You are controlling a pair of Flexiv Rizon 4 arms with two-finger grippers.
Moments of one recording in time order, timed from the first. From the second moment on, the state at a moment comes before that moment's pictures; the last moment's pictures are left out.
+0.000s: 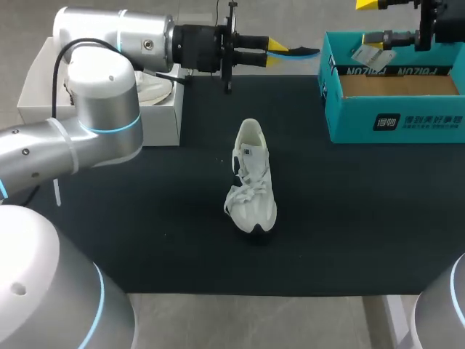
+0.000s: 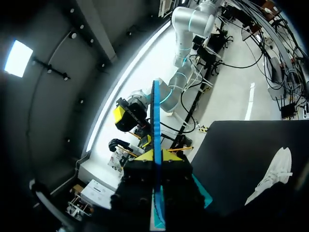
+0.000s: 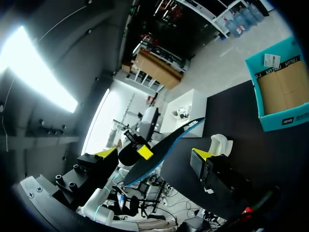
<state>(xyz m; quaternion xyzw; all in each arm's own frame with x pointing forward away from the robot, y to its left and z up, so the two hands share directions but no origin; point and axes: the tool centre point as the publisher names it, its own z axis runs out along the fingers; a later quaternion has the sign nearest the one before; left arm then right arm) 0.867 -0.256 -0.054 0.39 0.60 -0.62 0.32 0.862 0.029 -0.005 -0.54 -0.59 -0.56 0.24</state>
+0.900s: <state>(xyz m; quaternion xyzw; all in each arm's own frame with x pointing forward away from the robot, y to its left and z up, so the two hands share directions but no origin) 0.882 -0.246 -0.020 0.17 0.63 -0.75 0.09 0.866 0.037 -0.012 -0.52 -0.59 -0.55 0.27</state>
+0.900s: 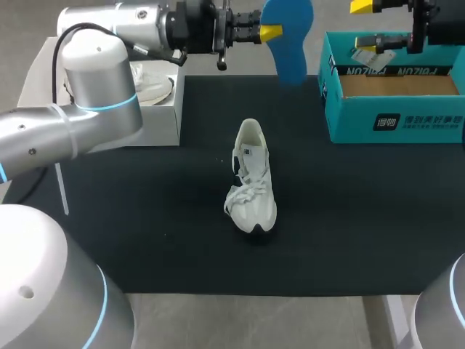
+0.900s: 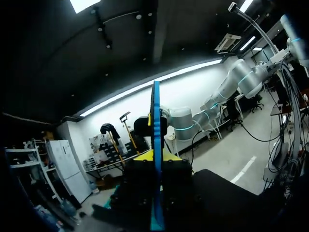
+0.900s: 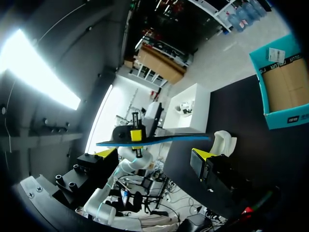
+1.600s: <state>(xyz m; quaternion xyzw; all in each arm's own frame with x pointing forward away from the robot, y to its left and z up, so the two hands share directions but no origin) 0.887 -0.242 -0.024 -0.03 0.58 -0.79 -0.18 0.866 0.041 -0.019 -0.52 -0.59 -0.55 0.28</state>
